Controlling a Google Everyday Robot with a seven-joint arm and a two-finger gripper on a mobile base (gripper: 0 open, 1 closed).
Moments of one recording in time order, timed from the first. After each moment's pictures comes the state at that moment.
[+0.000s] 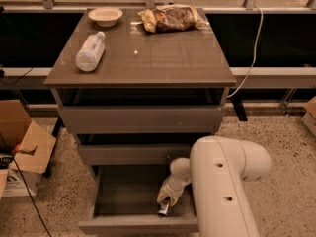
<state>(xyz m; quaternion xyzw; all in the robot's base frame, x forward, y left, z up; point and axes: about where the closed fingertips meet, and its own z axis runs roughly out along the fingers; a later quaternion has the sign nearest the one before) 0.546 -0.046 0.183 -0.10 -0.98 -0.17 0.09</state>
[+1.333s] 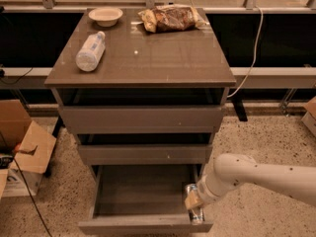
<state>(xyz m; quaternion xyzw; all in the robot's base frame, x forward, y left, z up) 0.447 -0.145 0.408 0.08 -0.98 -0.20 0.01</state>
